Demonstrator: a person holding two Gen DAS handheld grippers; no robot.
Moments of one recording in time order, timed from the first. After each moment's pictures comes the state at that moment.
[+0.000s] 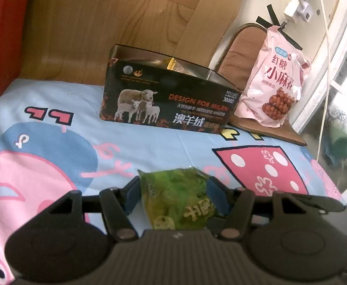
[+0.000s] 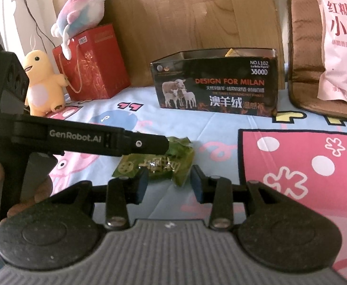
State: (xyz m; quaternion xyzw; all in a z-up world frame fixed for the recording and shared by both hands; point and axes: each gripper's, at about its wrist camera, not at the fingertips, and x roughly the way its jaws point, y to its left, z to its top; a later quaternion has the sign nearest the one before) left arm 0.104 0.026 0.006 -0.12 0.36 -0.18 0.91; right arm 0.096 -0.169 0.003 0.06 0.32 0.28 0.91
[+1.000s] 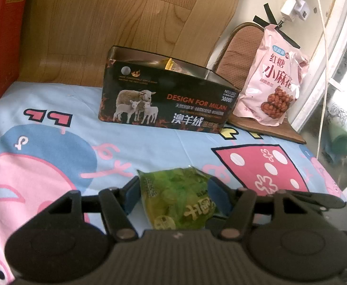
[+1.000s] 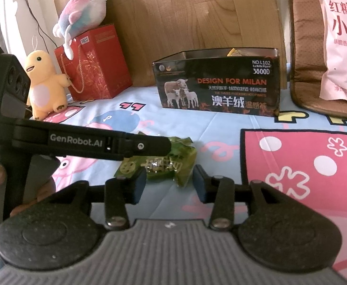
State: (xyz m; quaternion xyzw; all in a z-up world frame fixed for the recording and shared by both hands) left arm 0.102 0.024 0.005 -0.11 0.36 -0.18 0.91; right arm 0.096 -0.171 0.003 0.06 0.32 0.28 0.90
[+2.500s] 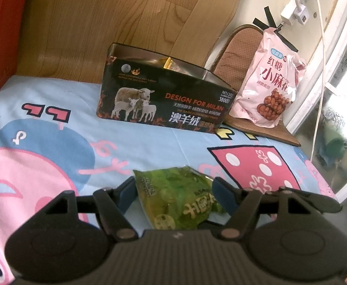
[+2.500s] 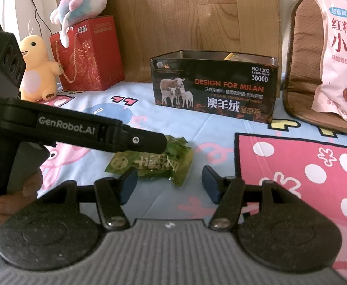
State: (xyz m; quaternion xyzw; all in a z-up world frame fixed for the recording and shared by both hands) left arm 0.101 0.030 0.005 -0.13 0.36 -0.19 0.90; right arm 0.093 -0.159 0.005 0.01 0.31 0.25 0.92
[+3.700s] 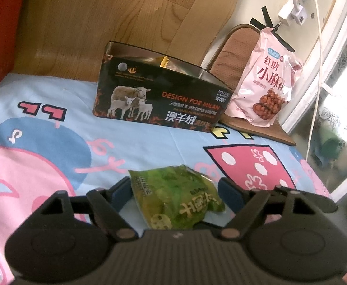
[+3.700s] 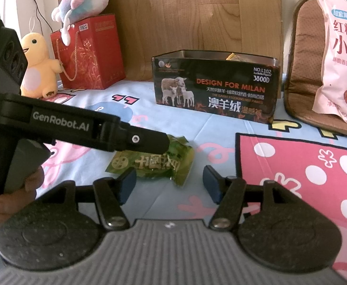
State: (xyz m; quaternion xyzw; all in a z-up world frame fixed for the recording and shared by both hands) left arm 0.101 0.031 0.005 -0.14 0.36 -0.20 0.90; right arm 0.092 -0.158 0.005 0.01 0.31 0.25 0.92
